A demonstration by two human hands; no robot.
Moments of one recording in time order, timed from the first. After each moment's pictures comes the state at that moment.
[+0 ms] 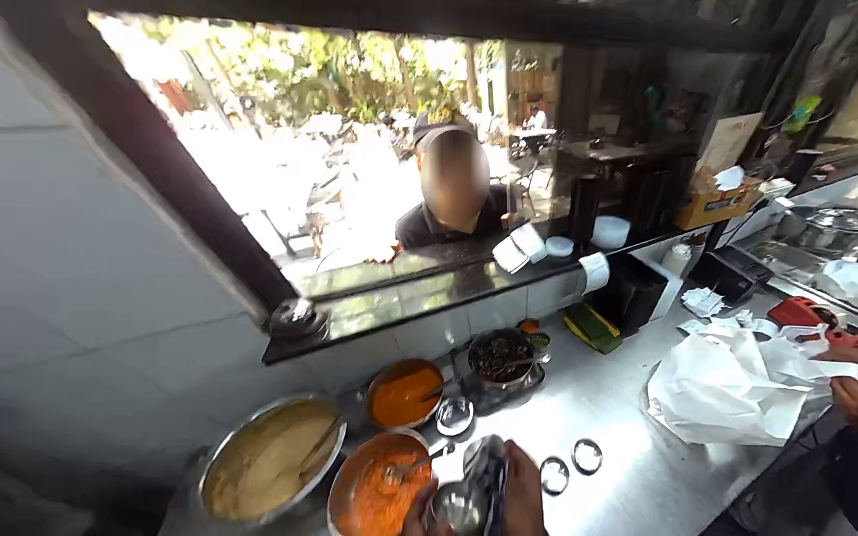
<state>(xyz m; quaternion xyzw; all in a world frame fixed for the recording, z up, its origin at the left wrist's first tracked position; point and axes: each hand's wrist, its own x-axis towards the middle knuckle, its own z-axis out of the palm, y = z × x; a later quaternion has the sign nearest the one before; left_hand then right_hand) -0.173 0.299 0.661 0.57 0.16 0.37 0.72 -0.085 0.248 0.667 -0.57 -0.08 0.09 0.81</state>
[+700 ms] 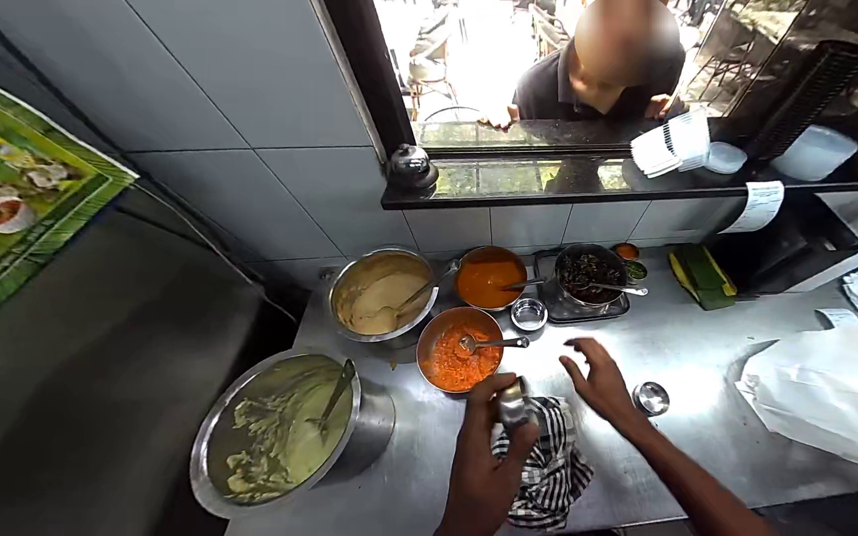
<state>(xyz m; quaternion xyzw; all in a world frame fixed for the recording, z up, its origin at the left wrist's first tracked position) -0.212 0.341 0.661 0.72 0.16 0.35 0.58 0.015 0.232 0.579 -0.84 -0.41 0.08 0.36</state>
